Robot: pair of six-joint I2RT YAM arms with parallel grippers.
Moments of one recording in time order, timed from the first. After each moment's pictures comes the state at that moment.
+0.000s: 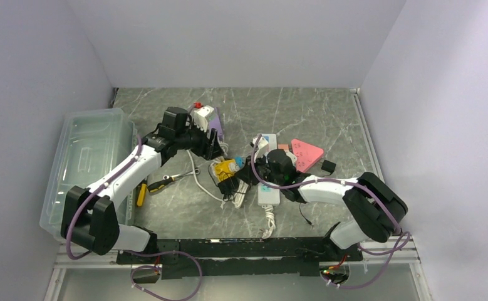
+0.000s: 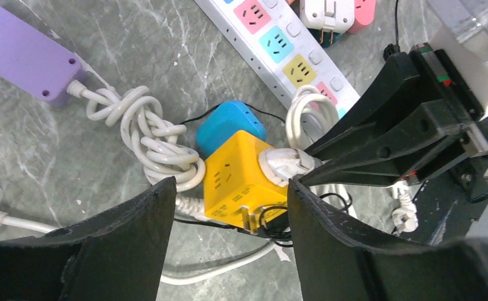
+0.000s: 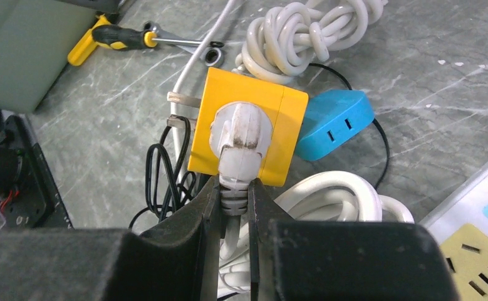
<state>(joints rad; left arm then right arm) -0.39 1.37 1.02 -0.30 0.54 -0.04 0.77 1.48 0.57 0.54 -0.22 0.36</state>
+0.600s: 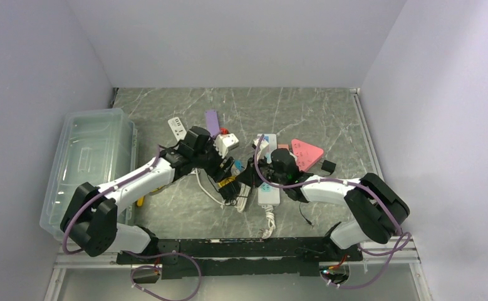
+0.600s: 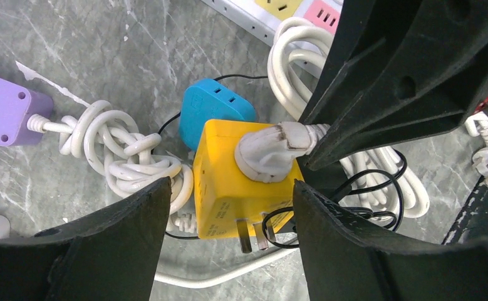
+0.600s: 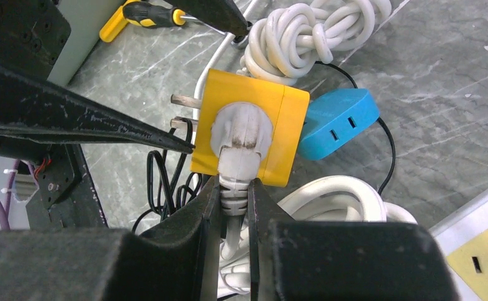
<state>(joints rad) -0.61 1.36 0.89 -0.25 0.35 0.21 0.73 1.45 0.55 0.53 -0.38 0.35</state>
